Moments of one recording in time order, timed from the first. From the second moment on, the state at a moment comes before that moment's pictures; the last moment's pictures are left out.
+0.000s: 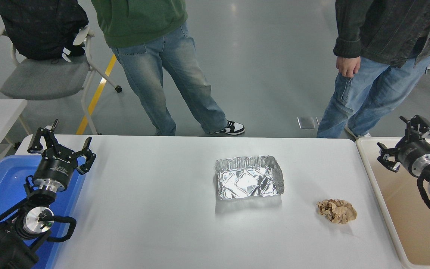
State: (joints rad) left arm -0.42 0.43 -0.89 -0.65 0.01 -0.49 -0.57; right arm 0.63 -0.47 0.87 0.56 -0.06 0.14 0.13
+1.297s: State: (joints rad) left arm -0.42 0.43 -0.89 -0.65 0.01 -0.49 -0.57; right arm 0.68 -0.48 0.68 0.83 -0.17 0.21 0.16
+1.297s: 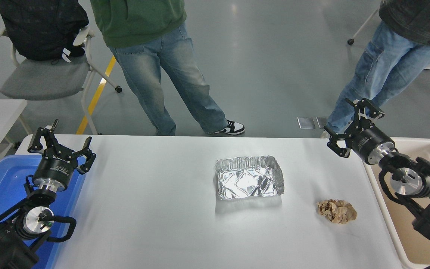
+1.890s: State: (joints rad) left arm -0.42 0.43 -0.89 -0.65 0.01 -0.49 -0.57; right arm 0.81 -0.55 0.50 1.05 -0.50 0.16 -0.13
